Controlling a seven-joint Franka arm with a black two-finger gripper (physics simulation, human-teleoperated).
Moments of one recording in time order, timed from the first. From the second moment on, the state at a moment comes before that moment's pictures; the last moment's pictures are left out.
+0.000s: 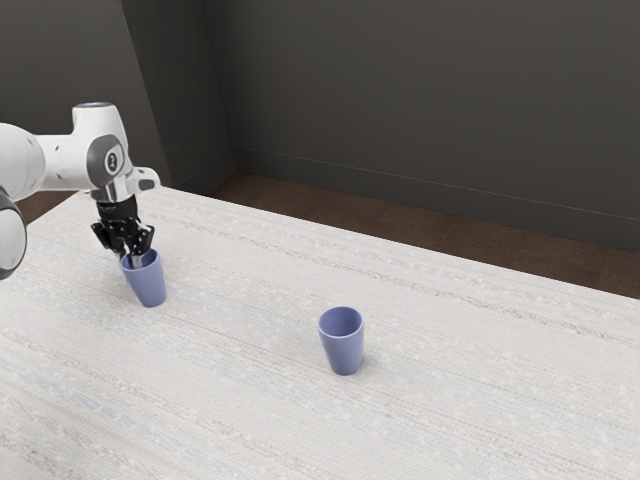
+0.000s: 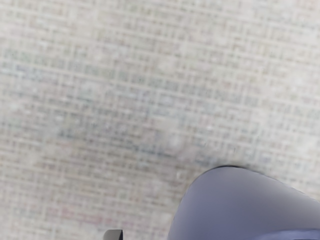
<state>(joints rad) 0.34 0.63 0.11 -1.45 -0.02 1.95 0.25</state>
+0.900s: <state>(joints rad) 0.33 0.59 0.11 -1.46 -0.02 1.95 0.24</state>
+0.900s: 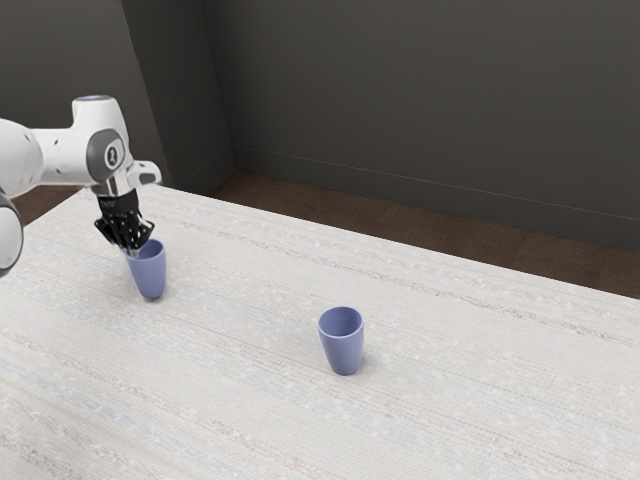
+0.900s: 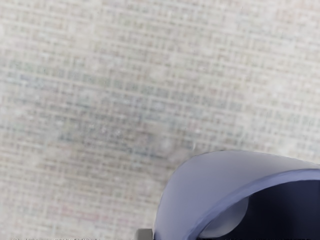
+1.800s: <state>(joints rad) 0.21 0.40 0.10 -1.53 -0.01 1.93 0.24</state>
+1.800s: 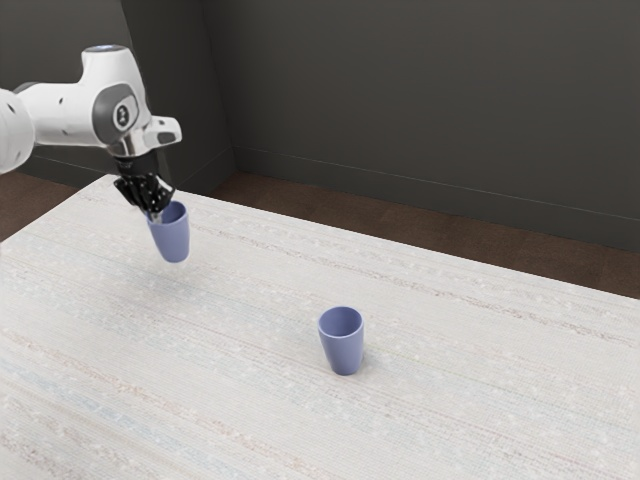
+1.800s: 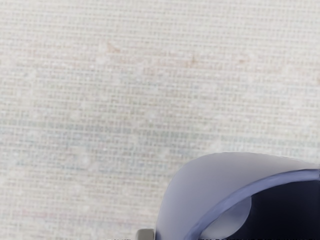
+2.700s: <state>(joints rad) 0.03 0.23 0.10 -1.63 0.00 1.86 0.25</state>
